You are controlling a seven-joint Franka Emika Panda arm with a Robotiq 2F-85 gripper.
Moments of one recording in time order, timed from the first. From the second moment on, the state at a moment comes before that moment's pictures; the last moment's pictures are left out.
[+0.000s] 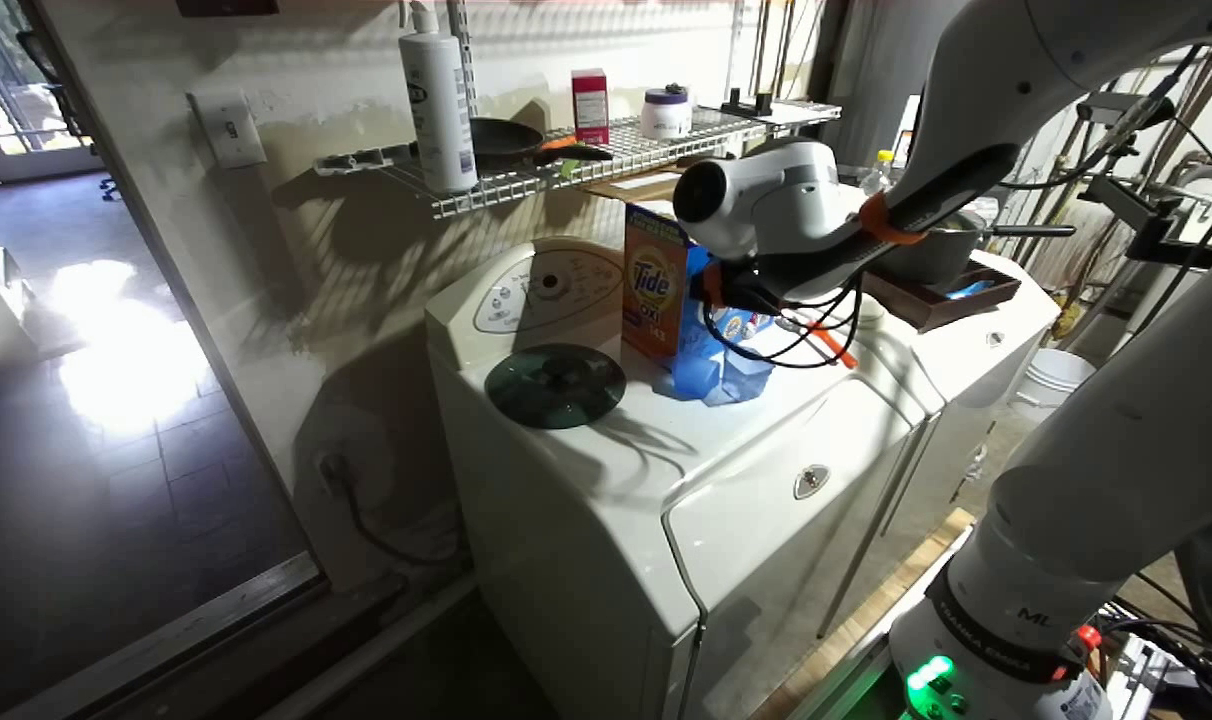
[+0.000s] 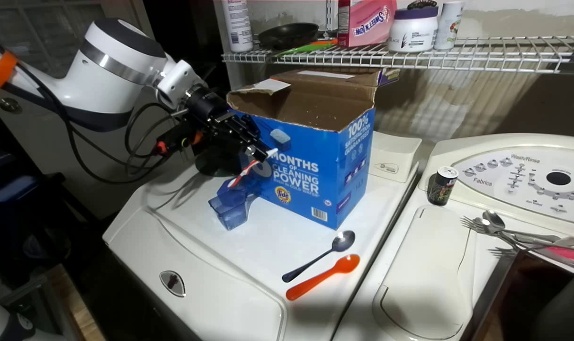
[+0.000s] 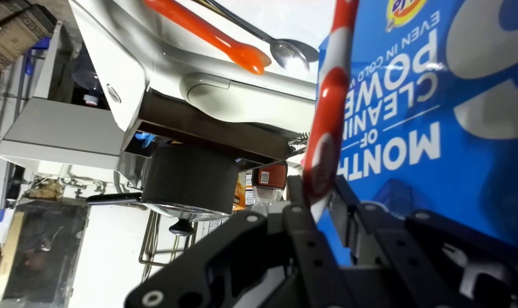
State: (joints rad) arm -0.05 -0.19 0.00 -2.46 -1.29 2.13 2.00
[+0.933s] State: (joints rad) arm 0.02 -0.18 0.05 -2.50 -1.45 2.02 2.11
